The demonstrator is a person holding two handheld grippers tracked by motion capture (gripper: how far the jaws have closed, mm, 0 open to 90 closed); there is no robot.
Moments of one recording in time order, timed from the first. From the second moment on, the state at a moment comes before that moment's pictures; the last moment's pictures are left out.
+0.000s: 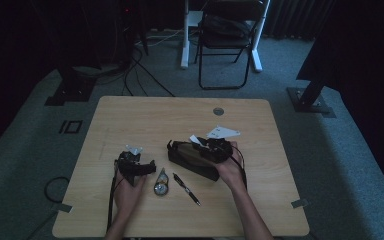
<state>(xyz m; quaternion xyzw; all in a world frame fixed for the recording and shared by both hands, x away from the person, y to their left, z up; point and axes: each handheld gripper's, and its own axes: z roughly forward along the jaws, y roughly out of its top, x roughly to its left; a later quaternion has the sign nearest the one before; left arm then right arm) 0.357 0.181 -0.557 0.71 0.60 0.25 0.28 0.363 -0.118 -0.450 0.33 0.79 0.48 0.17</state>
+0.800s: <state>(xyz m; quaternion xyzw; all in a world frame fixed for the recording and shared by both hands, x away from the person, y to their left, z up) 0.357 0.180 -0.558 0.71 0.60 0.25 0.28 0.379 -0.117 -0.462 0.35 0.80 0.48 0.14</state>
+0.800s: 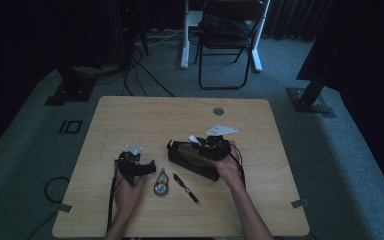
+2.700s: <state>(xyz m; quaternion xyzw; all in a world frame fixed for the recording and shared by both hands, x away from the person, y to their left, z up) 0.357 0.180 -0.558 0.71 0.60 0.25 0.28 0.379 -0.096 -0.496 0.32 0.84 0.42 0.10</state>
